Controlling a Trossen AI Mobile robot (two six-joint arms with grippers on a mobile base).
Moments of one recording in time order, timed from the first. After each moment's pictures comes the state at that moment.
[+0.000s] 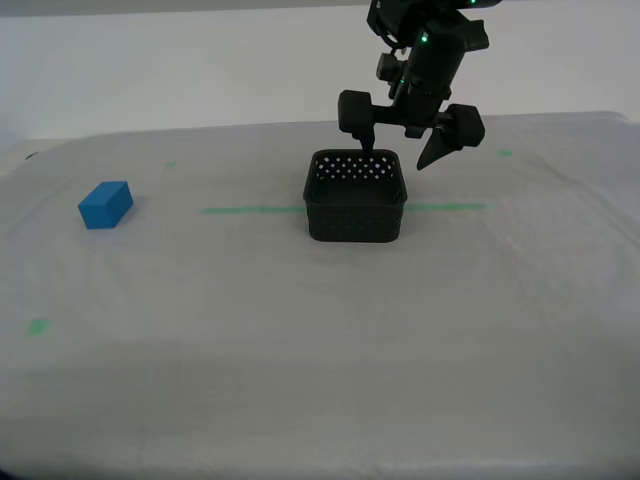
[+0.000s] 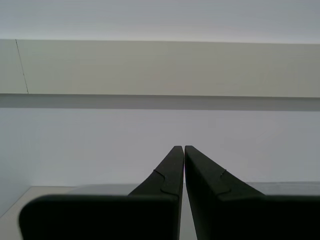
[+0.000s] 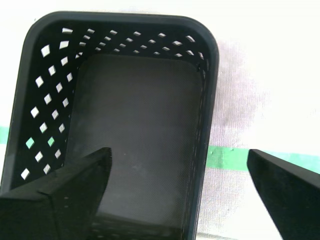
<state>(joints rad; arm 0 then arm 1) 0.53 2.14 1.50 -0.46 0.02 0.48 0.00 1.05 0.52 0.60 -0.01 0.00</state>
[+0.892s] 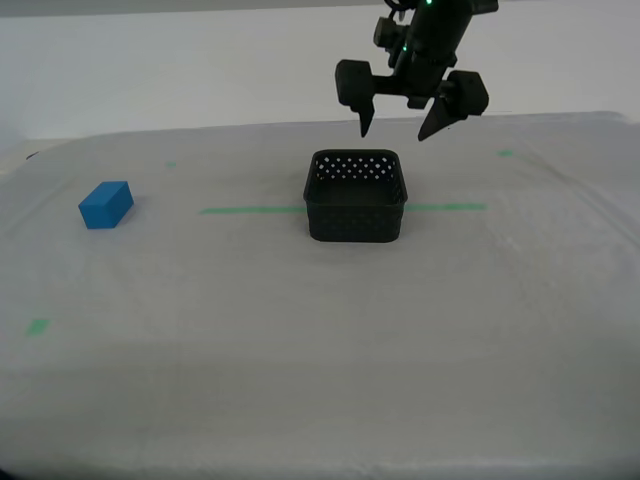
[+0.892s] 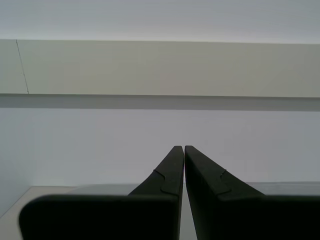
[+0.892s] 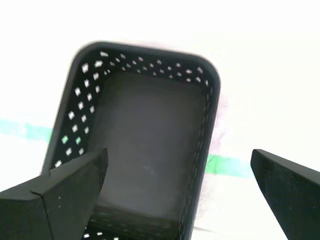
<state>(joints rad) 0.55 2.04 1.50 -0.49 0.06 0.41 0.00 1.05 0.52 0.60 -0.01 0.00</state>
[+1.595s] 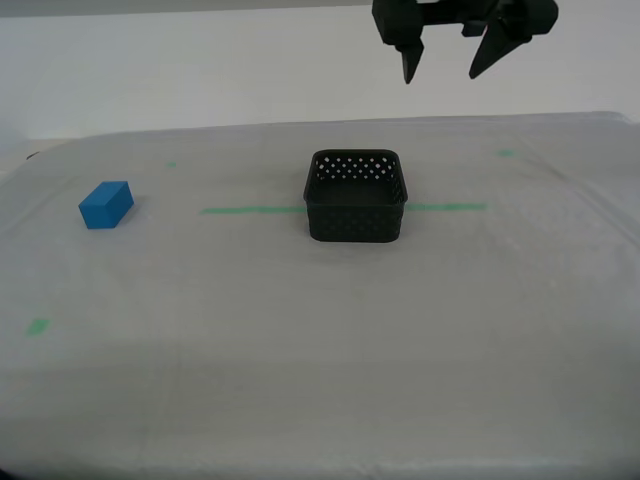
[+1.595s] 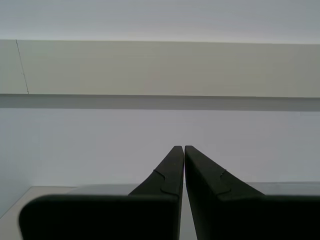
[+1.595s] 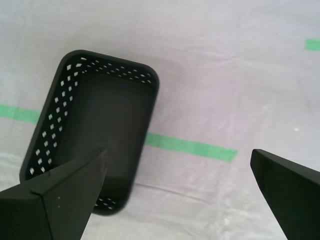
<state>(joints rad) 0.52 1.80 1.49 -0.72 0.17 0.29 0.00 1.05 0.52 0.60 -0.01 0.00</state>
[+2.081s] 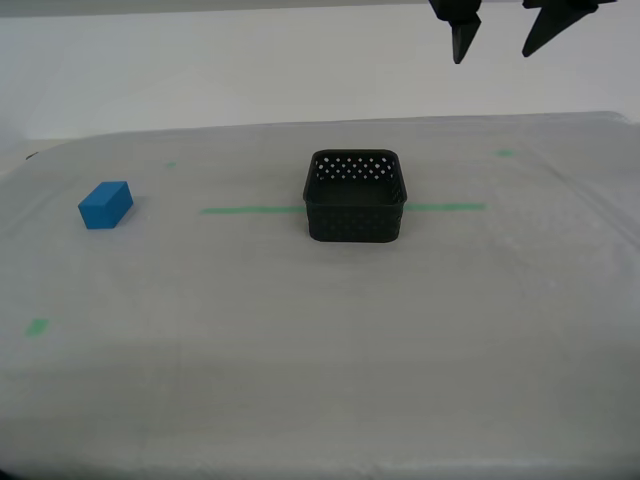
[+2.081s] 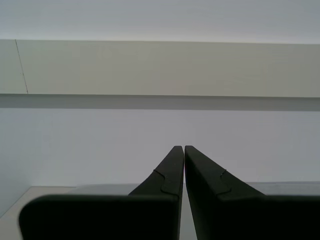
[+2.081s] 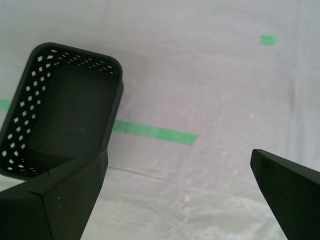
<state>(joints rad) 0.44 1.66 1.41 -0.79 0.18 0.23 0.00 1.05 0.52 0.60 -0.01 0.00</state>
